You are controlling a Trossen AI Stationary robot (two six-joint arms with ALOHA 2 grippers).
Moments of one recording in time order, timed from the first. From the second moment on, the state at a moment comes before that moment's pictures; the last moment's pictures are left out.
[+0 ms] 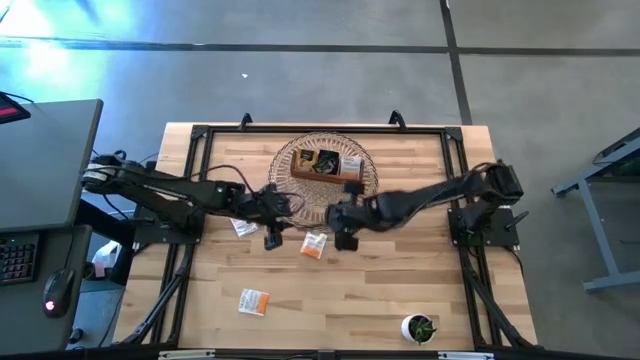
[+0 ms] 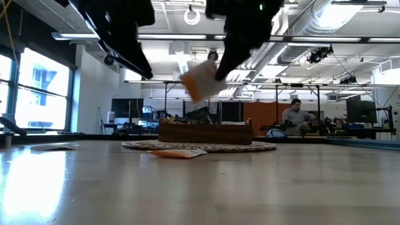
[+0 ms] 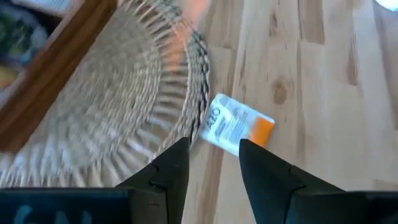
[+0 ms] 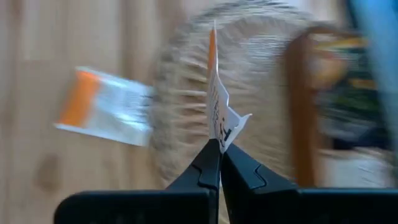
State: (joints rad) left arm -0.13 1.28 0.85 -0.36 -0.16 -0.25; right arm 0.16 1.75 1.32 -0.58 0.44 0.09
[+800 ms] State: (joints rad) left arm -0.14 0.93 0.85 -0.68 -0.43 -0.30; right arm -0.37 1.86 1.52 -1.01 0.12 -0.17
